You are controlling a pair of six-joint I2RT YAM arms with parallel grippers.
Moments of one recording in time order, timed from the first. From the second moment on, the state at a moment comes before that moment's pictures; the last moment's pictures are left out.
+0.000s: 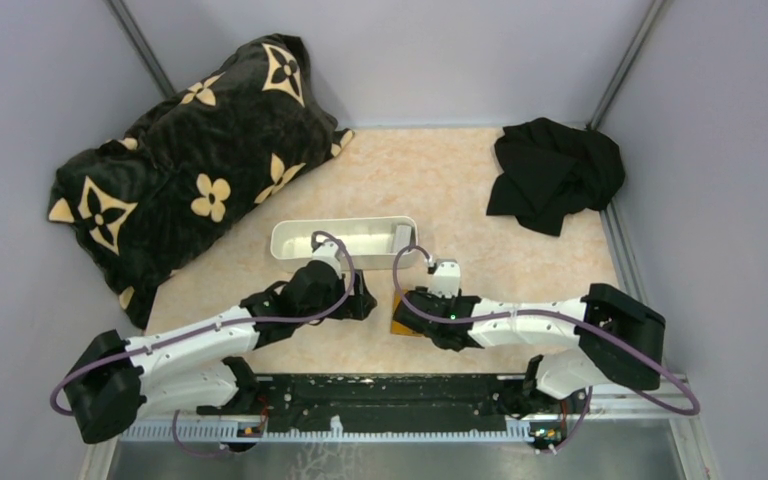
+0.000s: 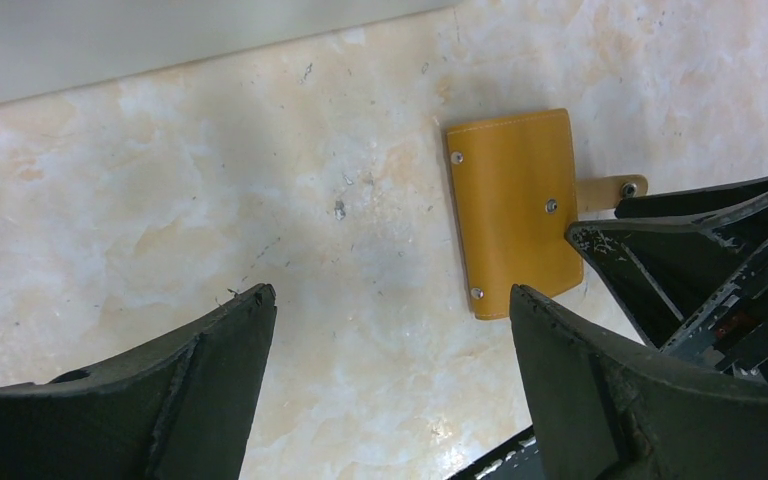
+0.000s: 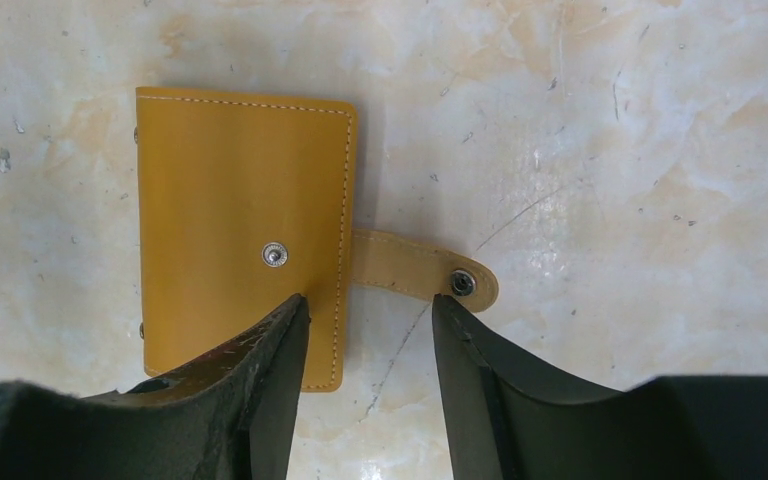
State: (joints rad) left arm -0.92 1.05 0.49 -0.09 -0.20 -0.69; right arm 1.19 1.37 0.67 -0.49 0.63 1.10
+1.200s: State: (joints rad) left arm -1.05 1.17 0.54 -0.02 -0.12 -0.59; right arm 1.05 1.18 0.45 -0.30 0.55 1.18
